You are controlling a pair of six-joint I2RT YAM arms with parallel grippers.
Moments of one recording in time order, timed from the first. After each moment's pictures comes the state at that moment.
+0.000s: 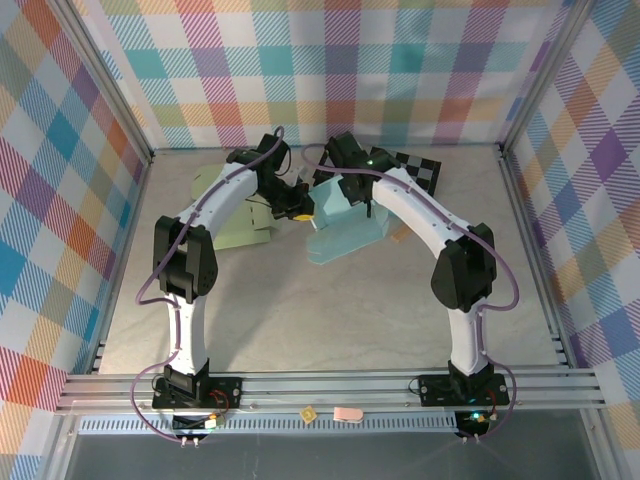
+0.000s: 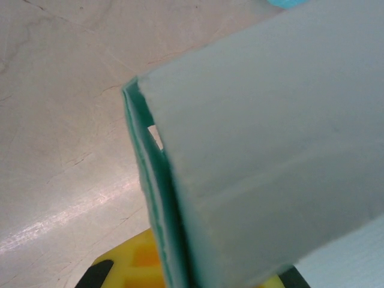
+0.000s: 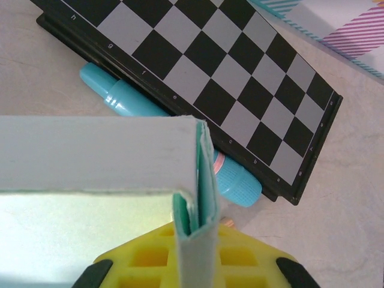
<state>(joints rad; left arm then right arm) -0.37 2.08 1.90 -1.07 0.62 -0.34 0.61 2.02 1.97 -1.01 0.52 0.09</state>
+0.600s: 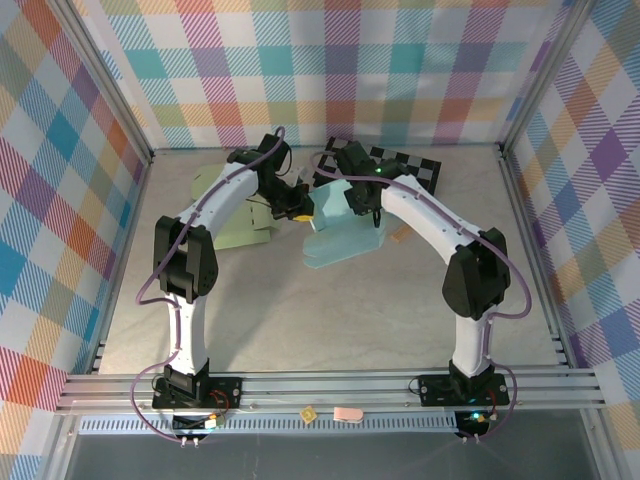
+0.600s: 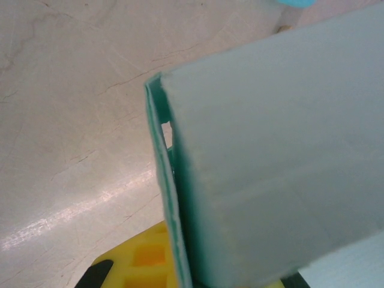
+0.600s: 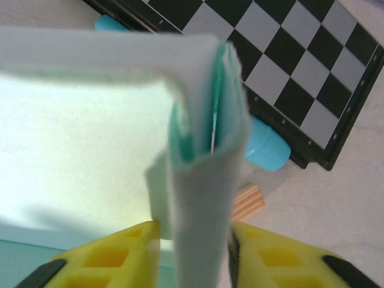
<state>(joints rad) -0.37 2.08 1.91 -1.08 0.60 -0.34 0.61 1.92 1.80 -1.00 0.42 0.15</state>
